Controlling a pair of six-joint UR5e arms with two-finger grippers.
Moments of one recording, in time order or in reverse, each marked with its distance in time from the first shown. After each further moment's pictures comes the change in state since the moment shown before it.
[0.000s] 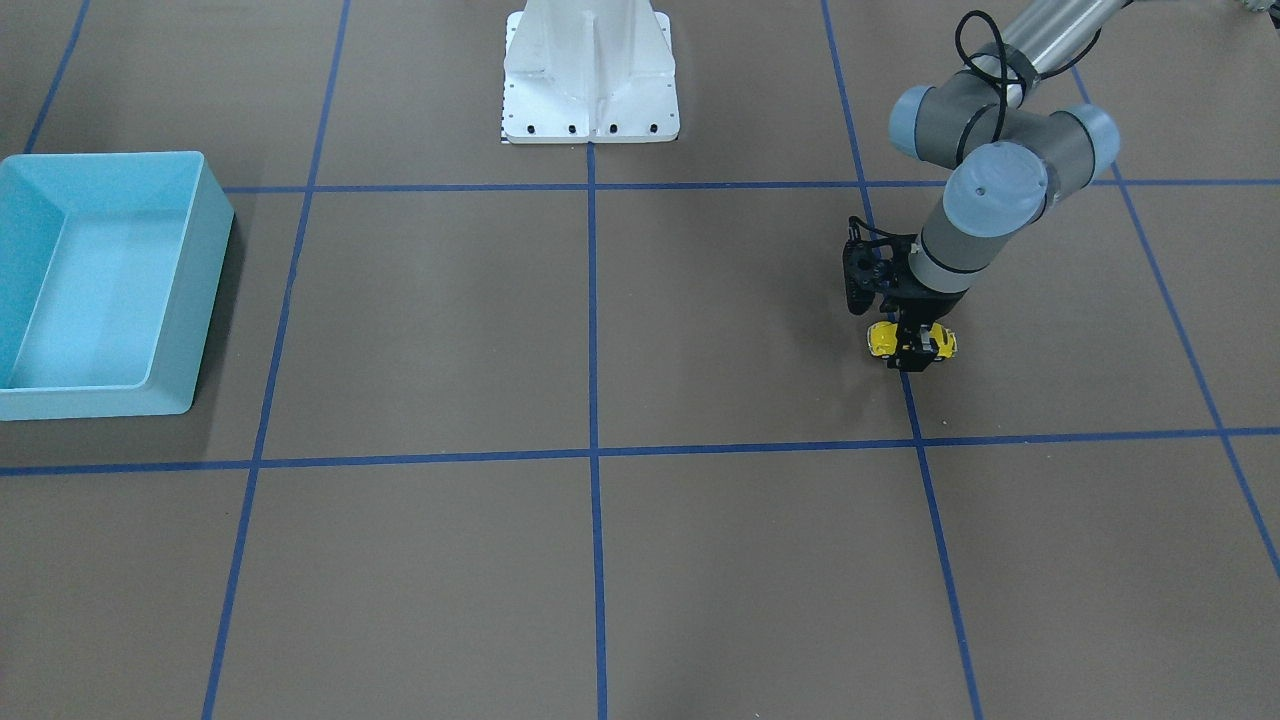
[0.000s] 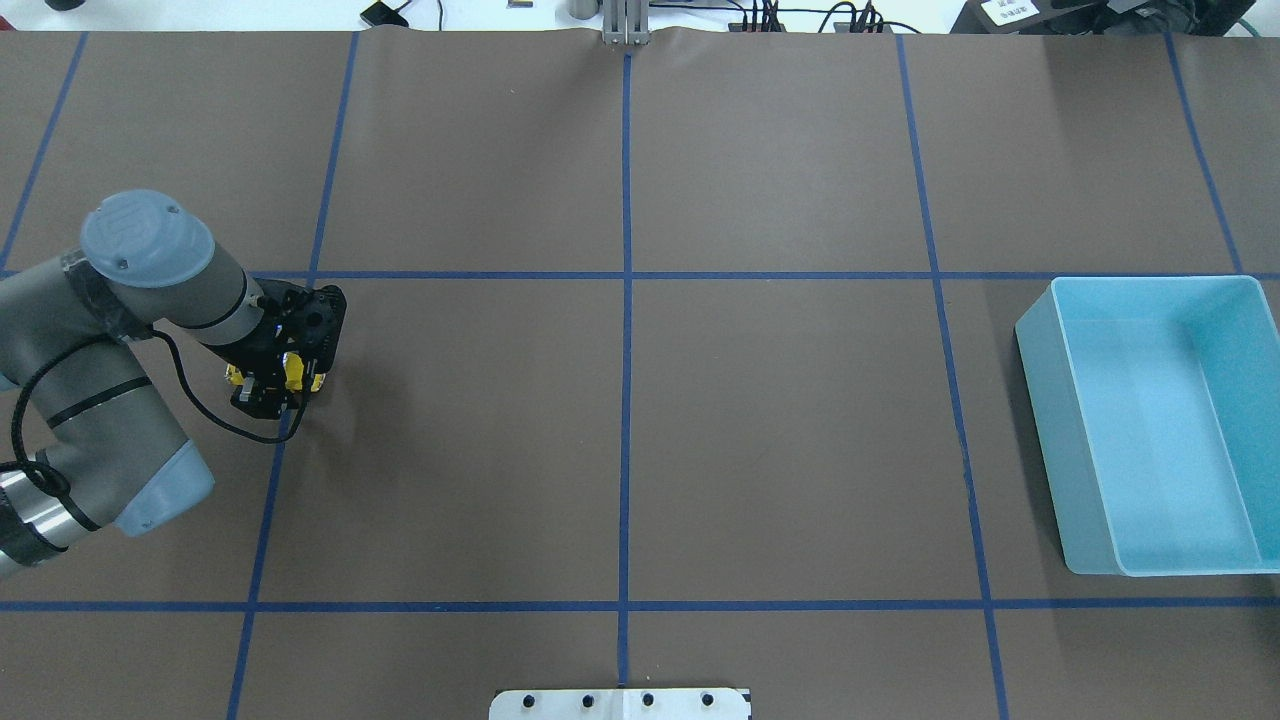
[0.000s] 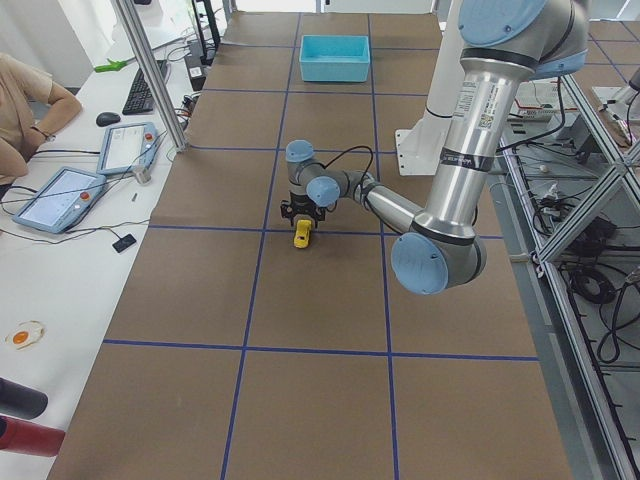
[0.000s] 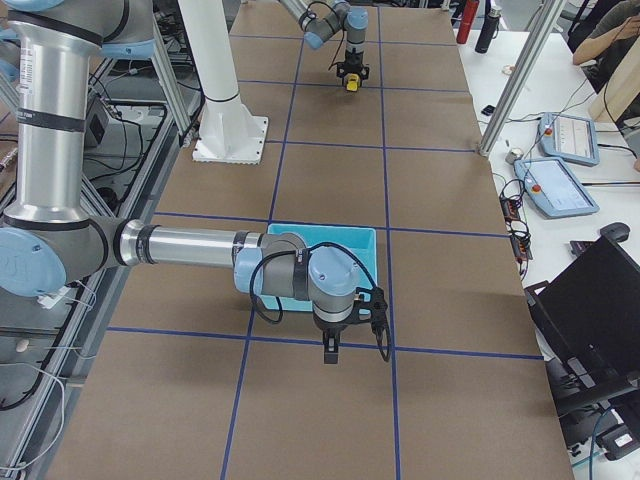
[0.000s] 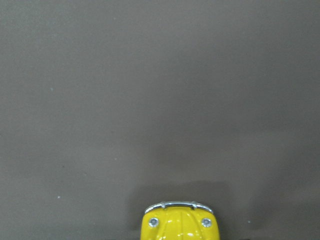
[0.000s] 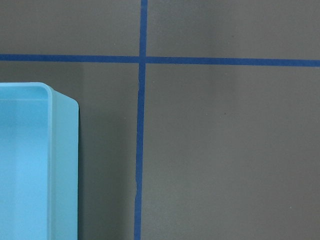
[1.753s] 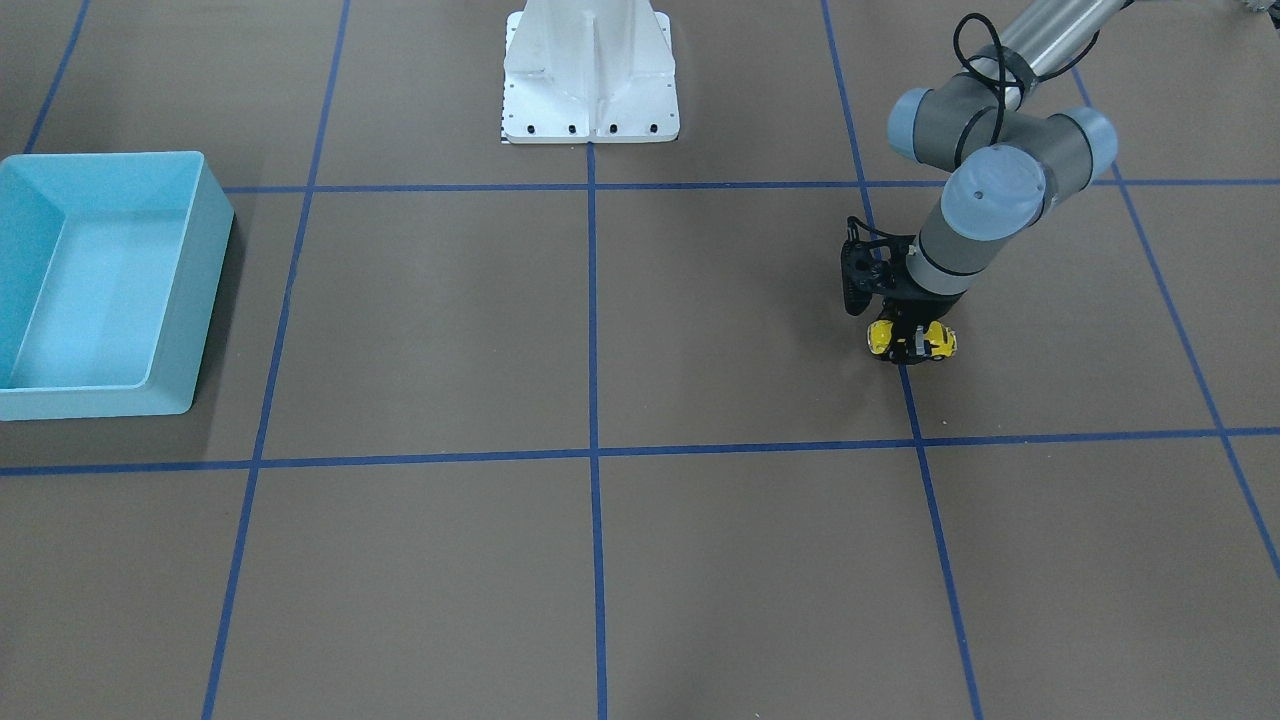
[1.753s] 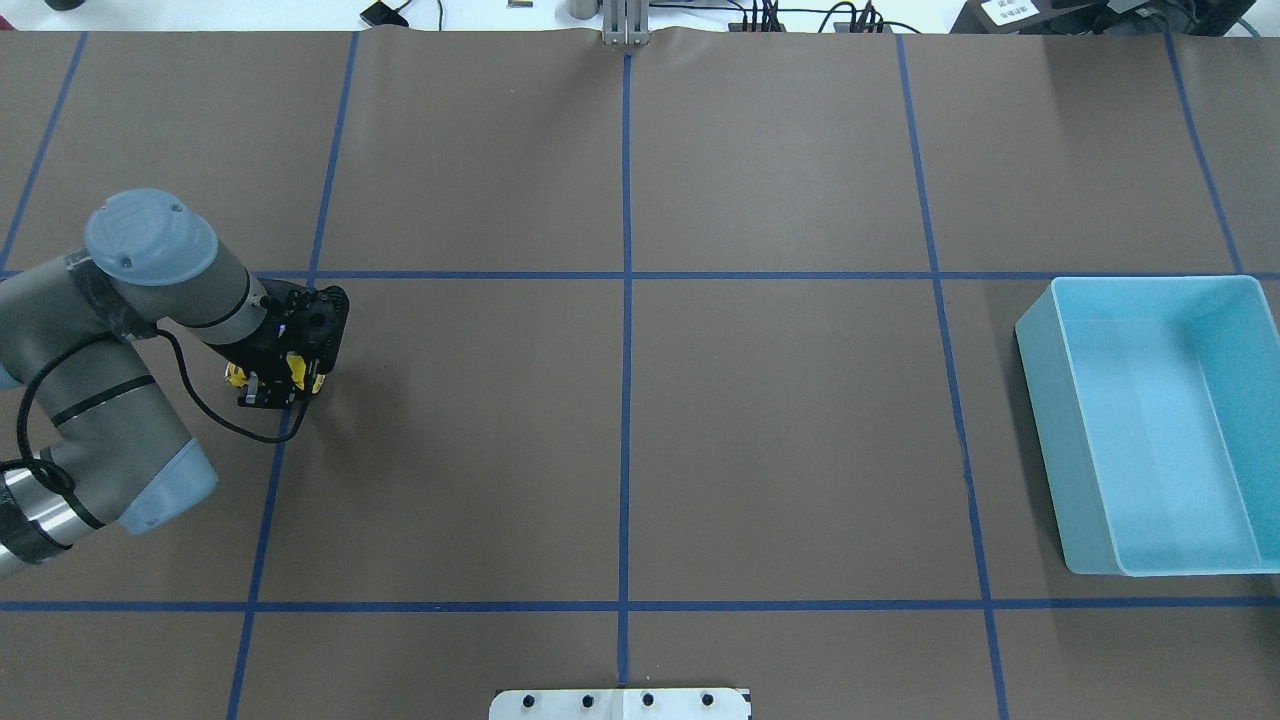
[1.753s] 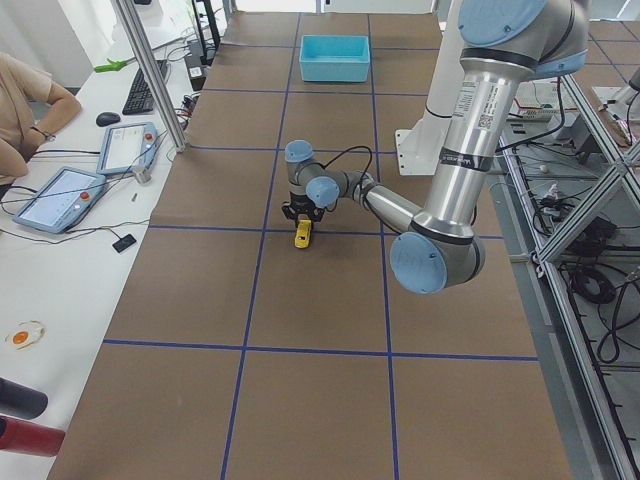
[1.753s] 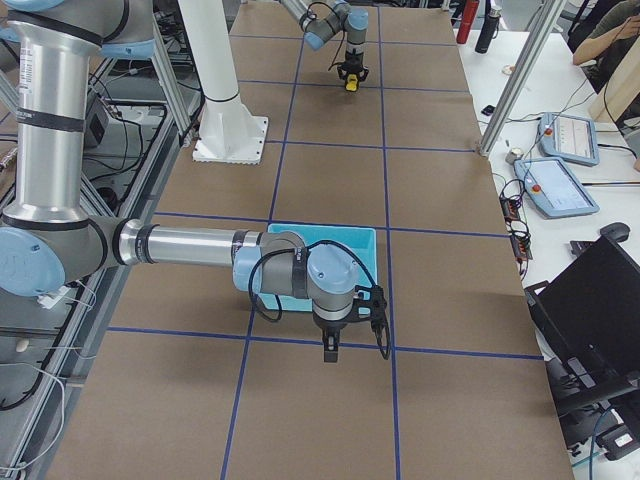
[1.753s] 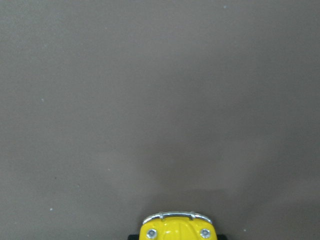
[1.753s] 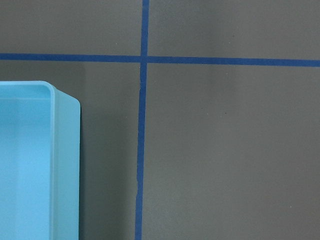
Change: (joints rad) left arm 0.000 -0.006 0.007 -0.002 -0.004 0.011; right arm 0.000 -0.003 0.009 0.000 -0.001 0.000
